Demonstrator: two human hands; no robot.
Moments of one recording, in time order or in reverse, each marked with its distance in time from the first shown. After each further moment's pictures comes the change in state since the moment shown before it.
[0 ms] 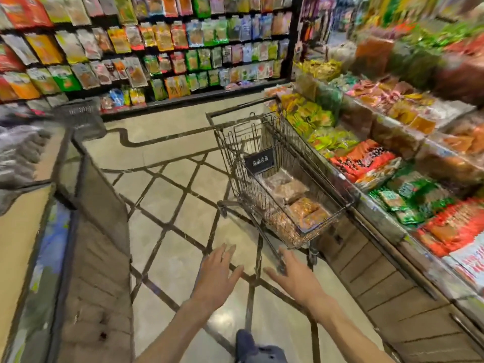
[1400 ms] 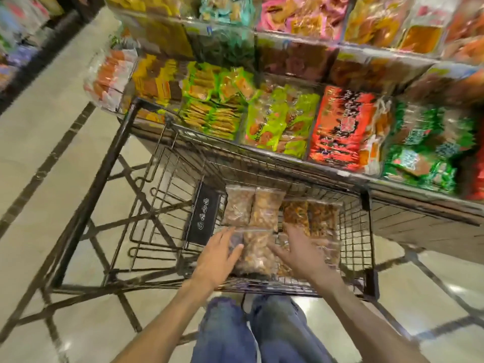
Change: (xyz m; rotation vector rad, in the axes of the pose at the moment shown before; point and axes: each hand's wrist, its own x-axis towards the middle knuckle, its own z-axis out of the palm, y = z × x) left_hand 0.733 0.024 -0.032 0.139 -0.605 0.613; right_hand 0.536 -0.002 -0.122 0.418 0.204 0.747
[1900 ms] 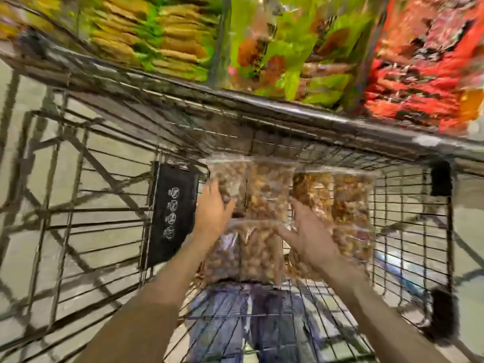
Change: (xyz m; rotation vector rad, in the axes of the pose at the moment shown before) left_hand 0.250 -0.093 0.106 -0.042 -0.062 -0.195; right_hand 0.185 0.061 0.076 0.015 -0.059 0.122
